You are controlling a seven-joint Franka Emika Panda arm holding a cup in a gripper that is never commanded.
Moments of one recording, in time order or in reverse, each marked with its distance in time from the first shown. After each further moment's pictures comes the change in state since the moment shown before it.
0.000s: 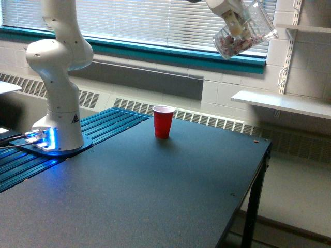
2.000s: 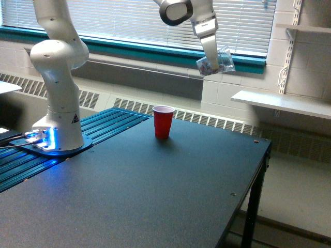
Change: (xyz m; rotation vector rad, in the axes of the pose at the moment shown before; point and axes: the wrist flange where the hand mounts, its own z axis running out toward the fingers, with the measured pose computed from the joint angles) arm -0.378 -0.126 -0.046 0.160 -0.472 -0.285
